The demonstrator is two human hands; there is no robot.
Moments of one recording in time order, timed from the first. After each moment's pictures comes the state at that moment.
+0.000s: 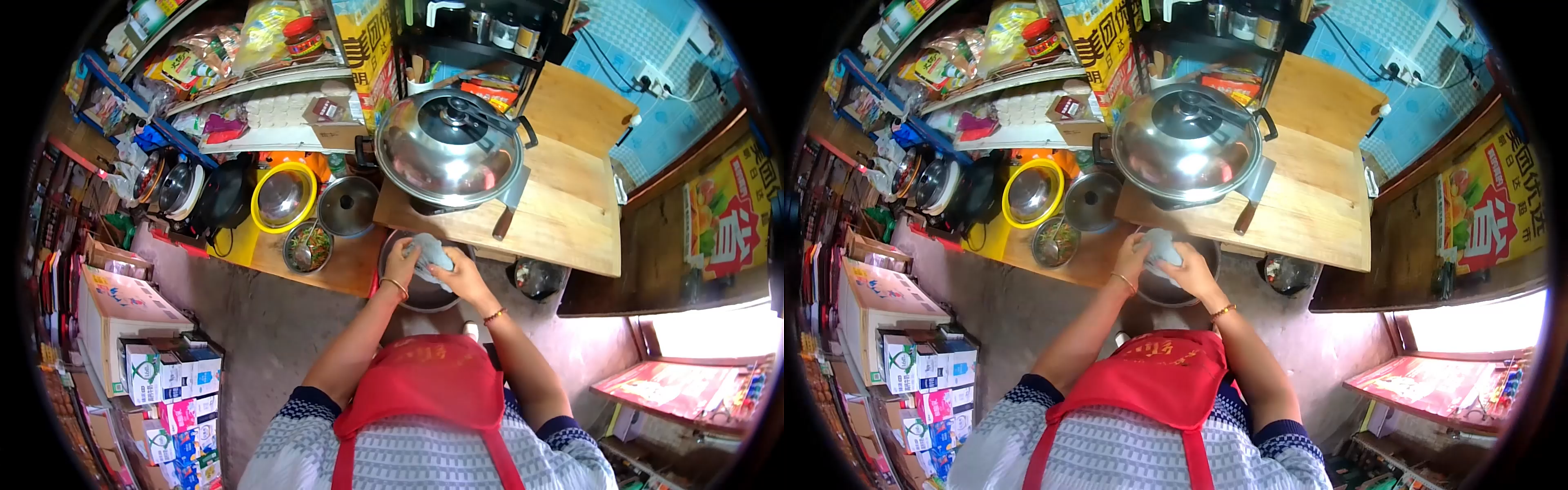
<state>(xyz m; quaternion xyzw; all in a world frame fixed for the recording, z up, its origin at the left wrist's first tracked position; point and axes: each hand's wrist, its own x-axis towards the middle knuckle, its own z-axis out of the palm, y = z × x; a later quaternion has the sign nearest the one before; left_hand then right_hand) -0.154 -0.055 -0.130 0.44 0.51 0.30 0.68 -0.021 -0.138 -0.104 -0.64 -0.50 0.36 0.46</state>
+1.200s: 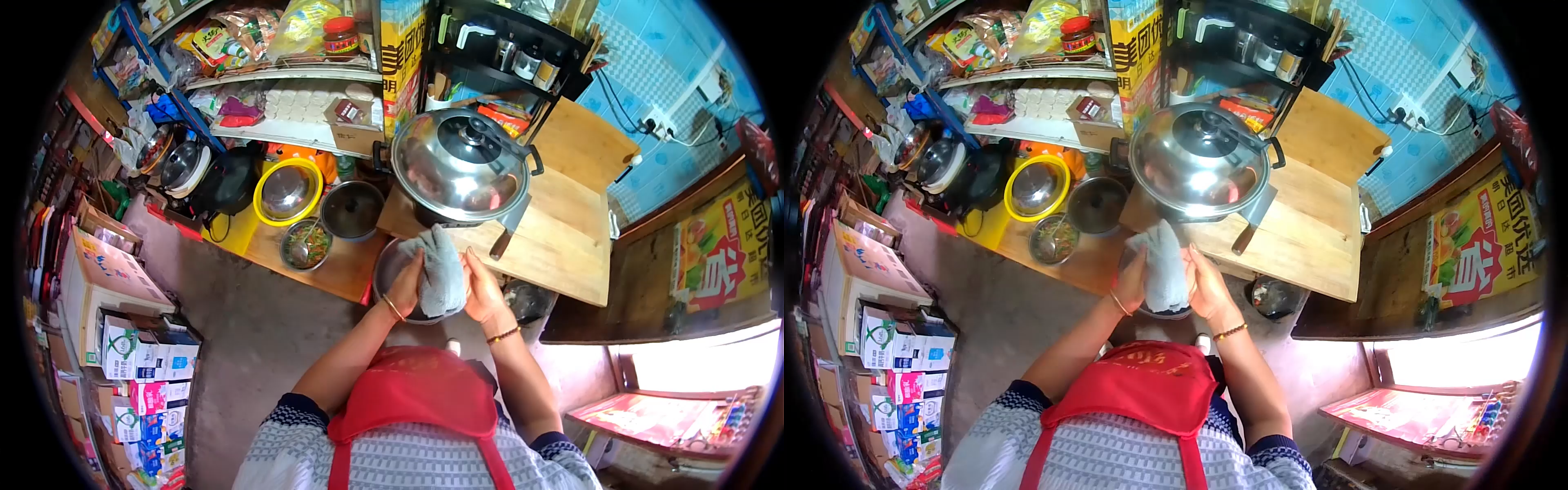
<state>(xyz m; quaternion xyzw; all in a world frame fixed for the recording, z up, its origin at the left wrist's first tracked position) -0.169 -0.083 -0.070 0.36 0.31 0.31 0.83 -0.024 -0.148 -0.031 -0.32 -0.14 0.72 0.60</state>
